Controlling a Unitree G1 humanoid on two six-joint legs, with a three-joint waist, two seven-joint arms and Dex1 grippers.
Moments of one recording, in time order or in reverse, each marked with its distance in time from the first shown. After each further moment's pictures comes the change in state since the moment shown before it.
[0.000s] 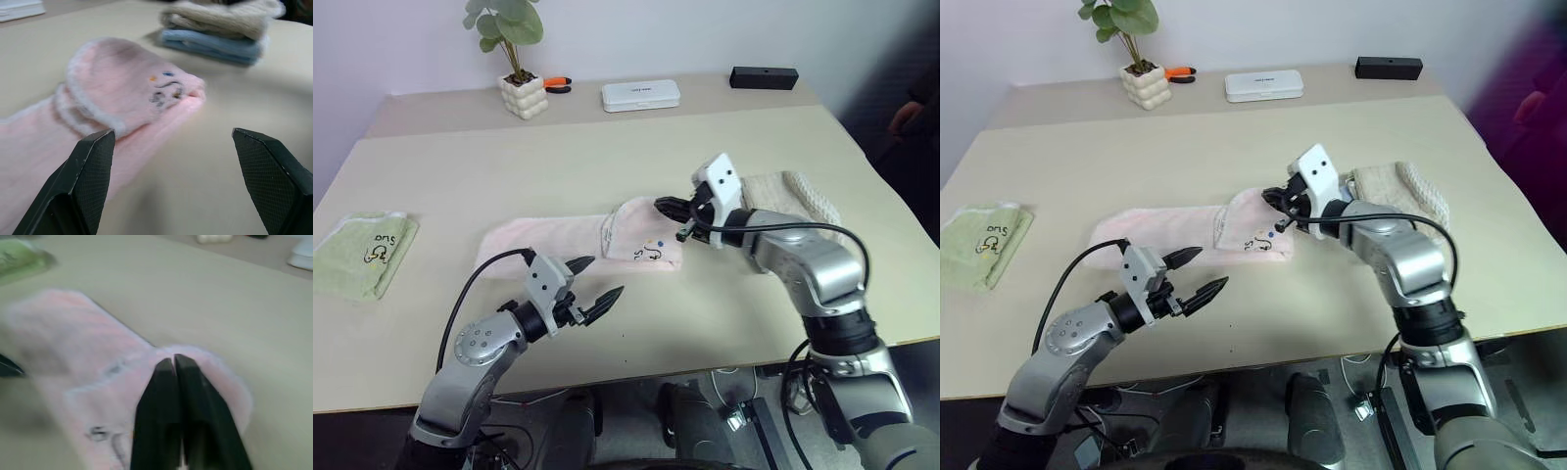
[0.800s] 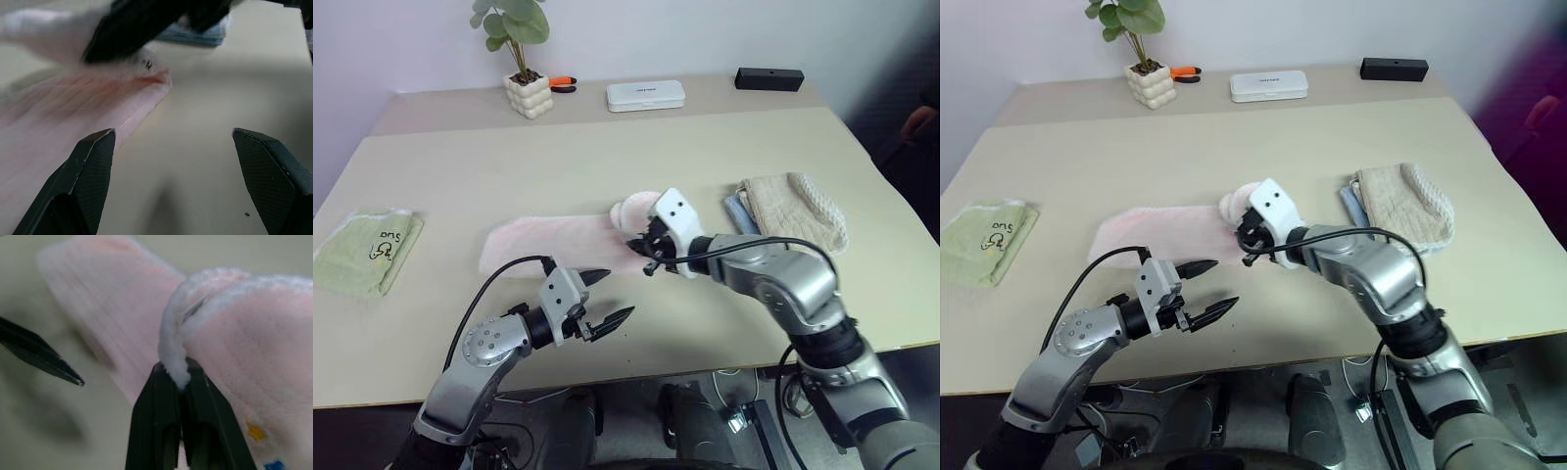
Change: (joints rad) left arm -0.024 0.068 -0.089 0.035 0.068 -0.087 -0.106; right arm -0.014 0.002 0.179 -0.196 0.129 0.306 -0.214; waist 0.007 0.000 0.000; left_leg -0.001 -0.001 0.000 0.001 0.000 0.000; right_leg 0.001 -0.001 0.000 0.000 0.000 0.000
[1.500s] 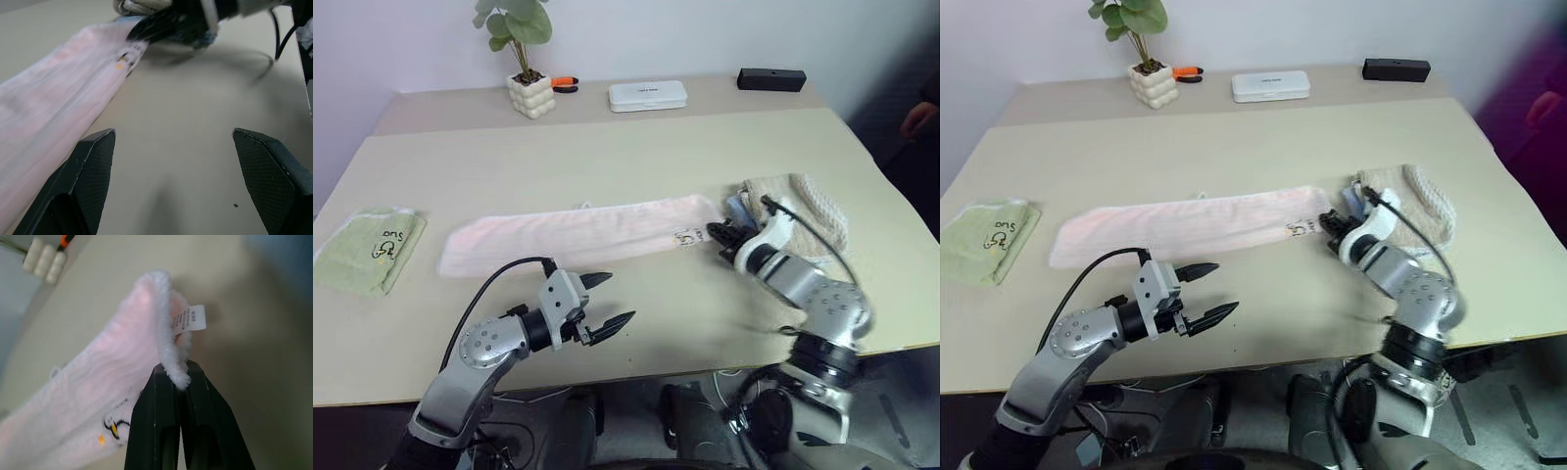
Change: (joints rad) left arm 0.008 0.023 -0.001 -0.015 -0.018 0.009 -0.029; right arm 0.155 0.244 -0.902 0.031 0.324 0.279 -0.405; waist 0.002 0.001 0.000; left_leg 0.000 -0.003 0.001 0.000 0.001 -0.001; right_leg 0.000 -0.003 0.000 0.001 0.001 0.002
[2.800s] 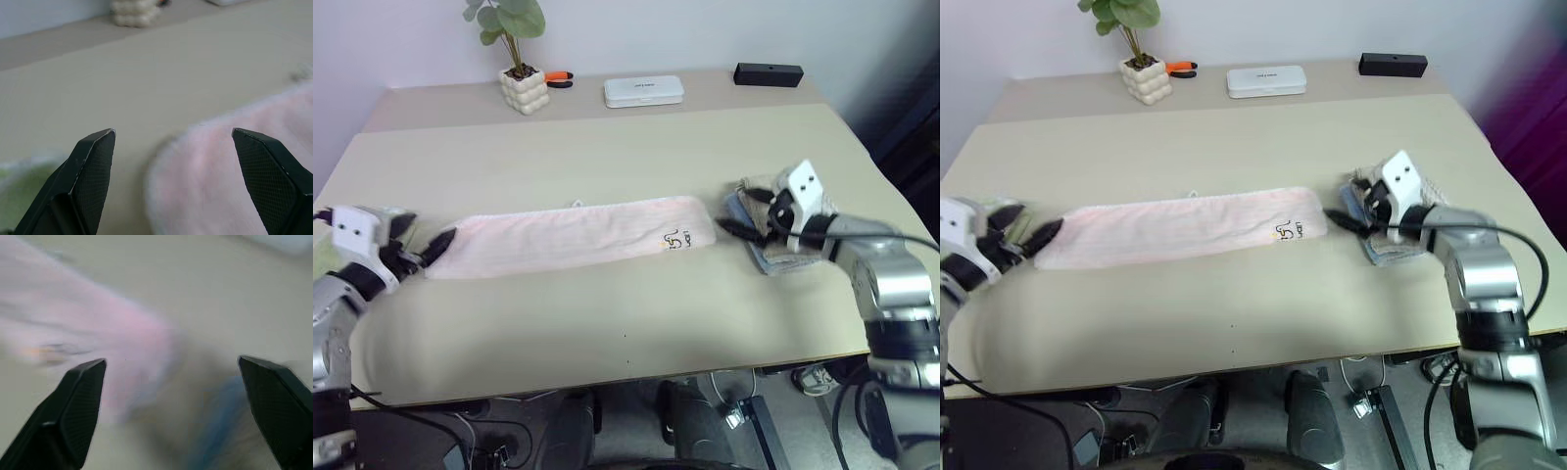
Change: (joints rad) left arm -0.094 0.221 0.594 0.451 -0.120 -0.022 -0.009; right arm 0.089 -0.460 0.408 0.083 -0.389 -0.532 0.831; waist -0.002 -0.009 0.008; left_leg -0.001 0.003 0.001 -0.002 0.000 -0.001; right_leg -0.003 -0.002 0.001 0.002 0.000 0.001
